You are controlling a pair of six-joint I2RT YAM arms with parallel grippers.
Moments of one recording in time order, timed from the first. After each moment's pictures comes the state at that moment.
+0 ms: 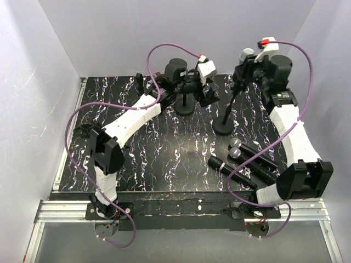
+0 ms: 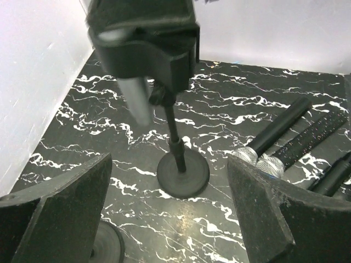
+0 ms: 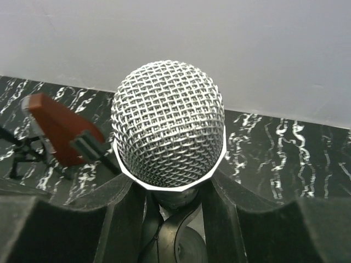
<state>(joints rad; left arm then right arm) -0.70 1.96 1.94 -0.19 0.58 0.25 0.06 1.43 1.43 -0.10 -0.28 0.08</state>
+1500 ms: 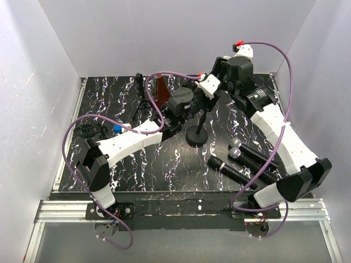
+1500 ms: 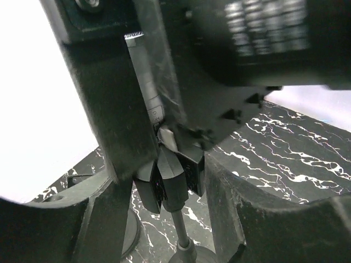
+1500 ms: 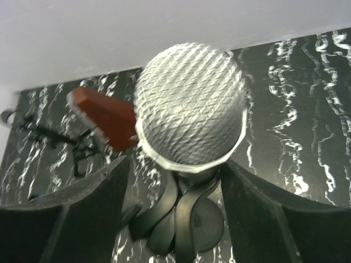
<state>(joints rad) -0.93 1.71 1.50 0.26 -0.16 0.22 0.53 1.47 1.67 -0.55 0.39 0.45</state>
